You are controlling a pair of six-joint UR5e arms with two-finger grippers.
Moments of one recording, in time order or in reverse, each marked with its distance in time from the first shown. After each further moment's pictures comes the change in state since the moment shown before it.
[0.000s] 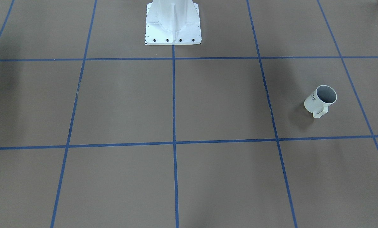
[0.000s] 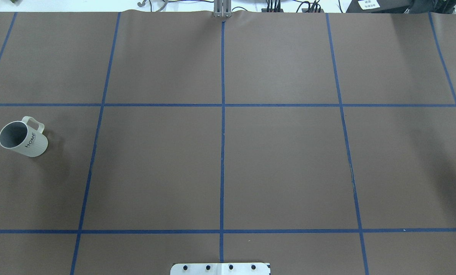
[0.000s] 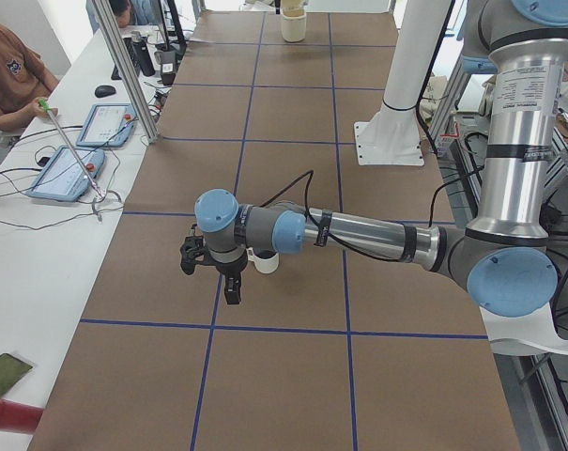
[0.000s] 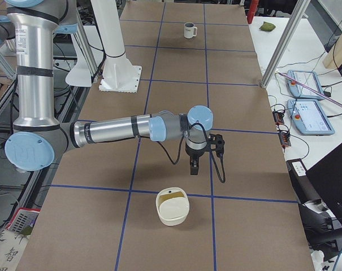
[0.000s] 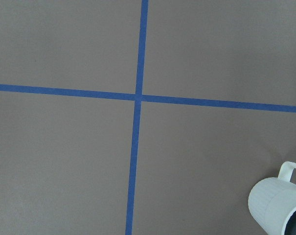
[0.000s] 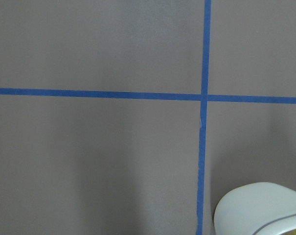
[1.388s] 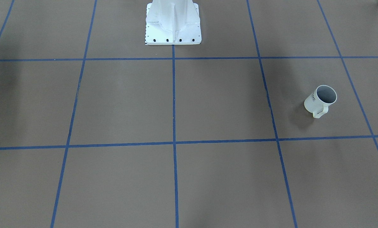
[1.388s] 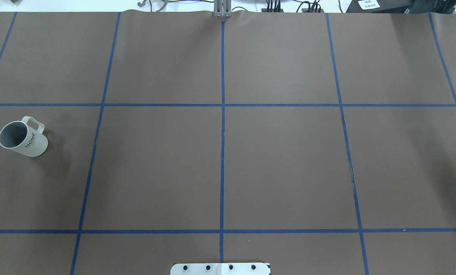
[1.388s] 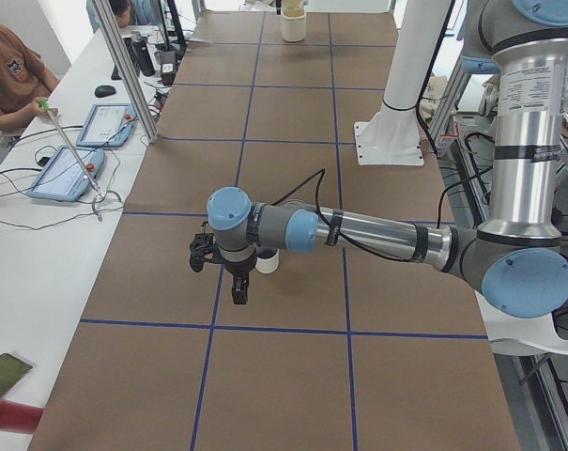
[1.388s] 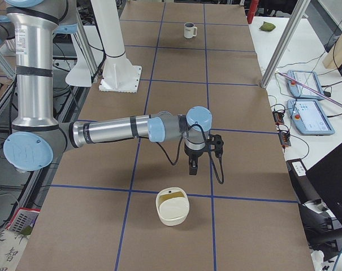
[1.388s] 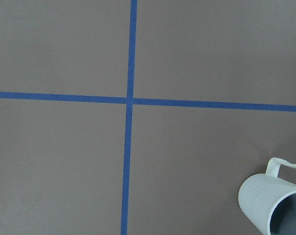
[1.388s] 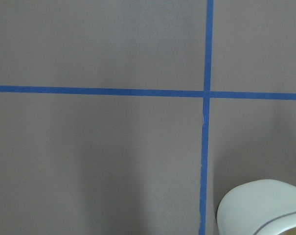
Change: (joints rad) left arm -0.007 0.056 -0.060 0.008 0.006 0.080; right arm 0.000 -0.007 0.000 0.004 0.012 0.002
